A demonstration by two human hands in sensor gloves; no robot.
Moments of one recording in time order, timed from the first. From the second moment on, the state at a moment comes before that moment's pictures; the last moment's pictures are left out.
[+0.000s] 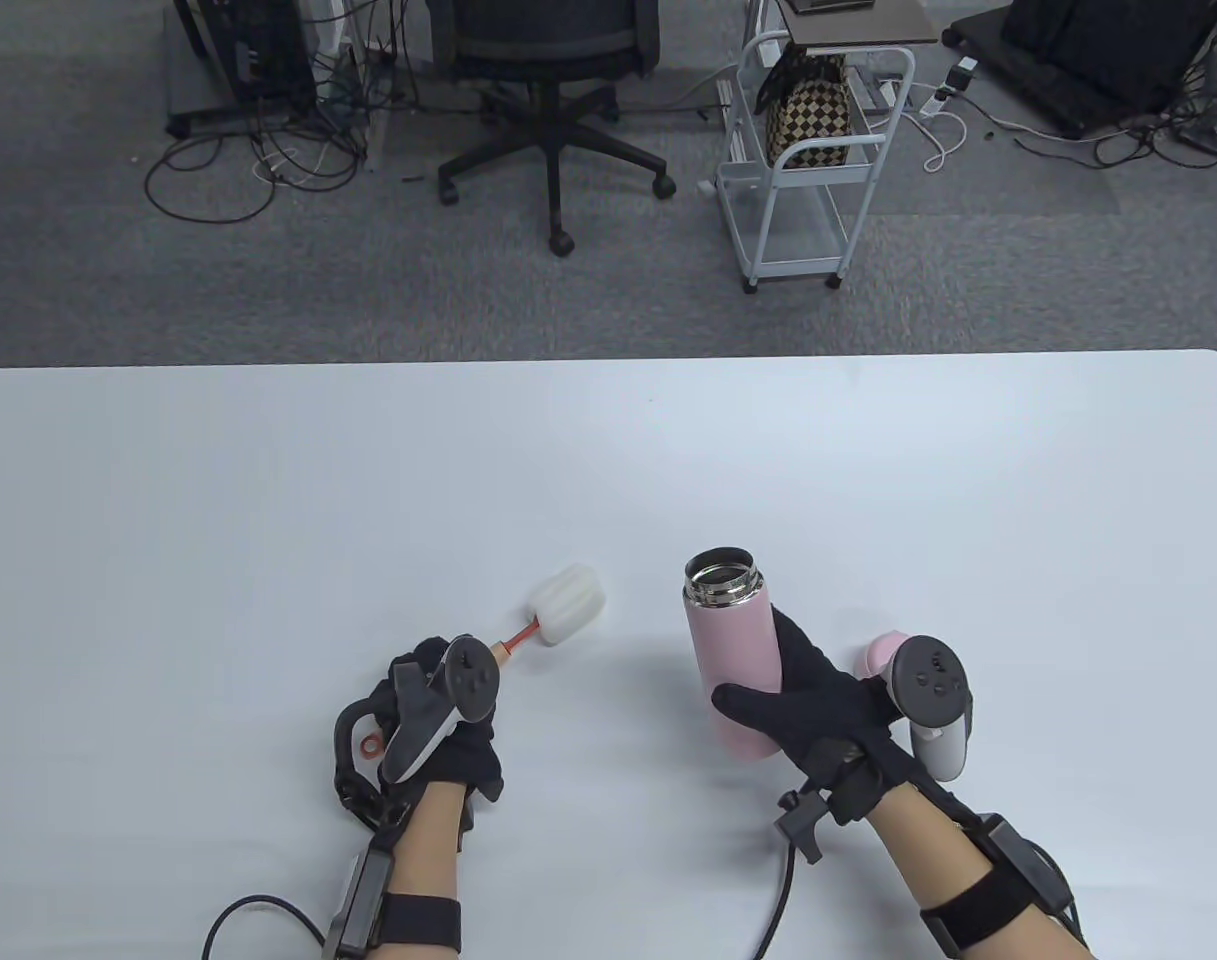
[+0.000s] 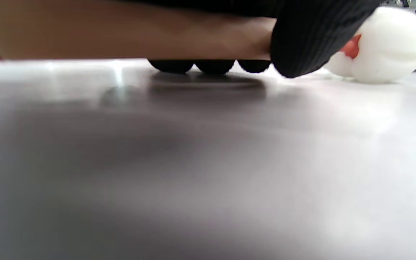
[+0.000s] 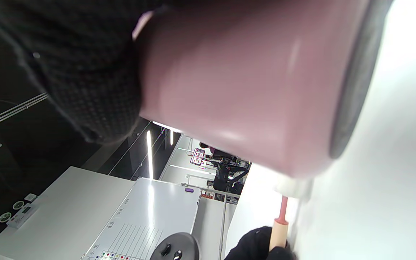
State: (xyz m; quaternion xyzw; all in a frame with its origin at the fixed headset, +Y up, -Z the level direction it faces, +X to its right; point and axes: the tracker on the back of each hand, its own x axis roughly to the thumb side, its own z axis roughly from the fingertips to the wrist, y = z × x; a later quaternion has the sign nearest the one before) left_hand -0.175 -0.768 -0.253 -0.08 0.08 0.06 0.99; right_hand 0.197 -0.724 -0.249 0.16 0.07 0.76 0.62
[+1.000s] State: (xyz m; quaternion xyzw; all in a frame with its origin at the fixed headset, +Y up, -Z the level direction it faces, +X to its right) left_hand -0.167 -0.711 -0.226 0.09 -0.06 0.17 0.98; right_hand 0.267 -0.677 -0.267 0.12 -0.04 0.97 0.19
